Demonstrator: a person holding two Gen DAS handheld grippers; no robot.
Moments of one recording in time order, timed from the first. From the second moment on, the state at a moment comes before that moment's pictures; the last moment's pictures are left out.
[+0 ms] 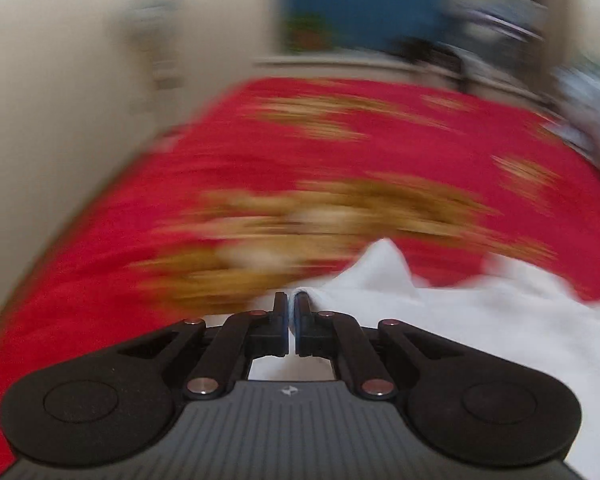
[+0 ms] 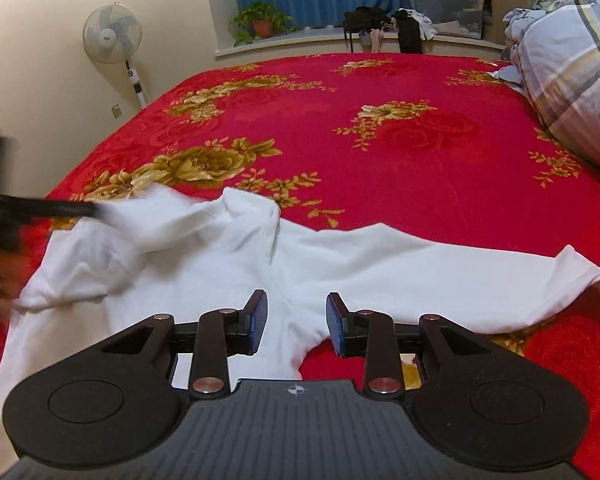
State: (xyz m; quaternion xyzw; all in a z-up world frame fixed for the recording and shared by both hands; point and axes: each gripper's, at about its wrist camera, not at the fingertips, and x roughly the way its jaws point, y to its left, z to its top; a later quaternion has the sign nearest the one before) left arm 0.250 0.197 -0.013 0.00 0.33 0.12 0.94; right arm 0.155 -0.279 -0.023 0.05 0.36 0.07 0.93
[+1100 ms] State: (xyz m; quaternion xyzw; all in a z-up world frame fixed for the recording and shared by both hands) left arm 0.208 0.358 -0.062 -0.12 0.43 0.12 0.89; right arm 0.187 -0.274 -0.081 0.10 0.46 0.00 0.88
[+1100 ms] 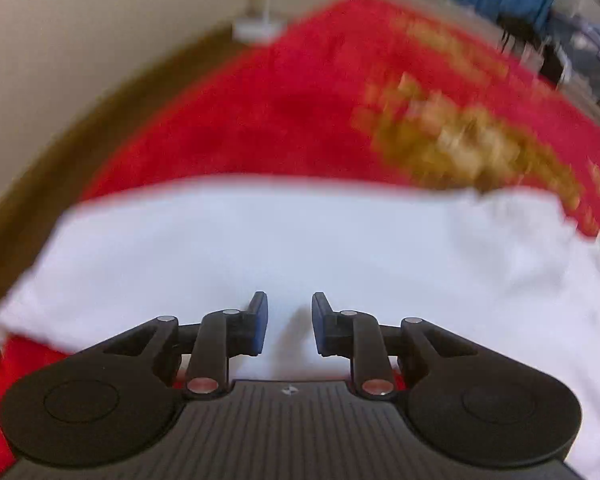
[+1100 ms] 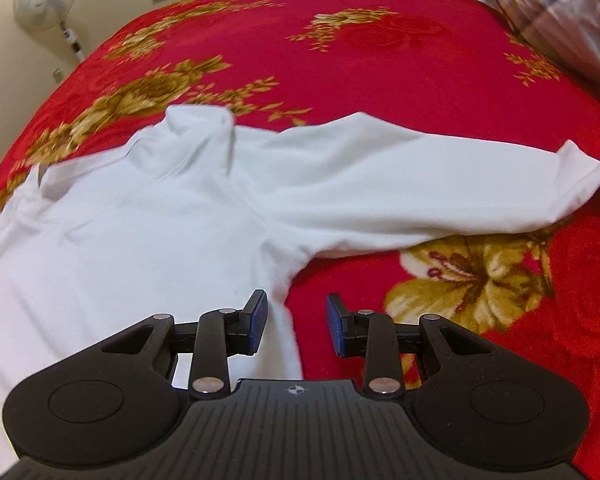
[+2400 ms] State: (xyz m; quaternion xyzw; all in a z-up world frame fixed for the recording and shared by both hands) left arm 0.275 0.212 -0.052 -0.06 0.40 -0.03 0.91; right arm 0.200 -0.299 -0.056 0.14 0.44 0.00 0.89
